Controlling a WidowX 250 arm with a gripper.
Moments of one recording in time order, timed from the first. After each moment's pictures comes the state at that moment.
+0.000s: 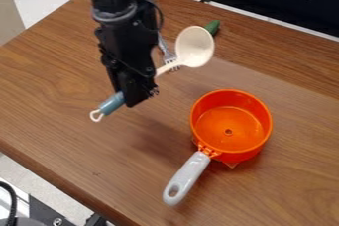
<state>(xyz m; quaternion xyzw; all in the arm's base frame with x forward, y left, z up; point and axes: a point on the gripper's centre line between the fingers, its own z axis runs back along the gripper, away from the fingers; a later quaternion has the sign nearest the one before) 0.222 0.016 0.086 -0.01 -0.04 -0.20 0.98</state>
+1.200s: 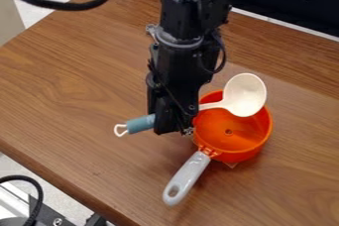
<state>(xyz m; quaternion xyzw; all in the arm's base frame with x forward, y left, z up) 0.207 -0.036 0.080 0.04 0.04 -0.34 0.94</state>
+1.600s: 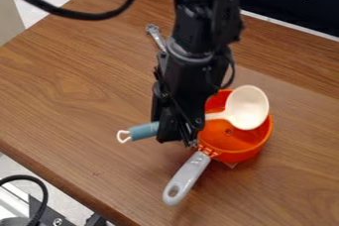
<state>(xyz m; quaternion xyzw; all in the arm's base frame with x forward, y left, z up) 0.203 -0.044 0.072 0.07 0.06 -0.35 0.93</state>
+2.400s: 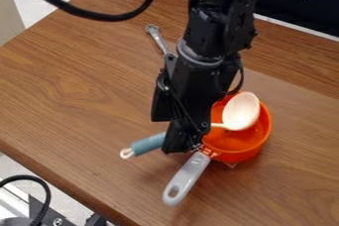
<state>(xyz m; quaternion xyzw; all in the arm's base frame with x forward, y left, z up) 0.202 -0.044 0.073 0.07 0.09 -0.35 0.93</state>
